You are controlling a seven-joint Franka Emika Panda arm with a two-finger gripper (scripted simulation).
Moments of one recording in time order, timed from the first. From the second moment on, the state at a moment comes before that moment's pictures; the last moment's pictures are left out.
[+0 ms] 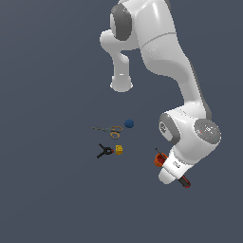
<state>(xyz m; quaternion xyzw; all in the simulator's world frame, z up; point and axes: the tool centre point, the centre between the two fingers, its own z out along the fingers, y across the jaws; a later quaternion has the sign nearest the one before) 0.121 0.222 0.057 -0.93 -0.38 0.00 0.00</state>
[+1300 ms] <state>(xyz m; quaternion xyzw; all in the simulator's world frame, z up) 0.117 0.219 0.086 -0.93 -0.38 0.00 0.00</state>
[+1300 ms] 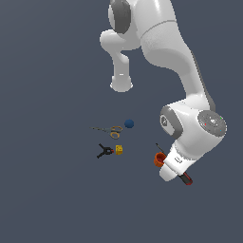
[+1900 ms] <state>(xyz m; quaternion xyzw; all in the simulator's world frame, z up) 0.100 0.208 0.203 -0.93 -0.38 0.00 0.00</state>
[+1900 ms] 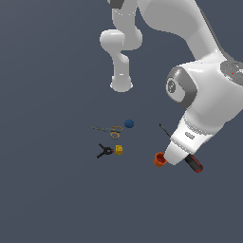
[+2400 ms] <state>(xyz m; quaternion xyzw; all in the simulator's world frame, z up) 0.084 0.198 0.322 -0.93 -0.38 0.00 0.00</state>
